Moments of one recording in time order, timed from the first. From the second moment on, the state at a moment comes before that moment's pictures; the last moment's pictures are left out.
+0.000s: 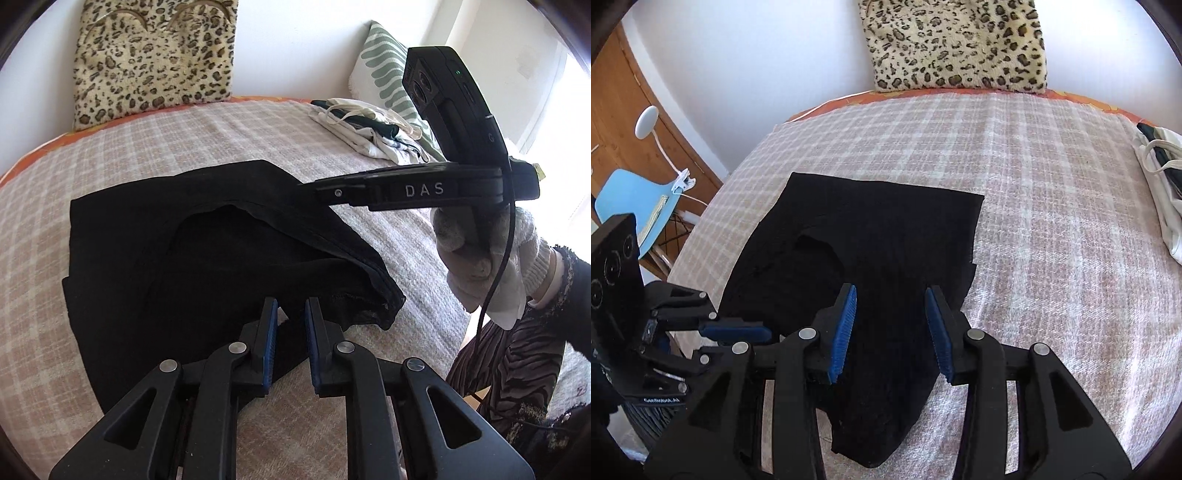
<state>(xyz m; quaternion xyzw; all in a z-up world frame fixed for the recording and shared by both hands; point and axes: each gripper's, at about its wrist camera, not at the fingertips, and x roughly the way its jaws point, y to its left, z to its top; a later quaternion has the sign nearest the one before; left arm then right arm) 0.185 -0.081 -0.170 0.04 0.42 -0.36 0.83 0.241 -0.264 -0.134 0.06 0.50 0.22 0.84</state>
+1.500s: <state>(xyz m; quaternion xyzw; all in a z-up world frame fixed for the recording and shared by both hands) 0.268 0.051 -0.162 -0.22 0.41 -0.25 0.85 0.328 -0.314 -0.183 0.18 0.51 0.16 0.83</state>
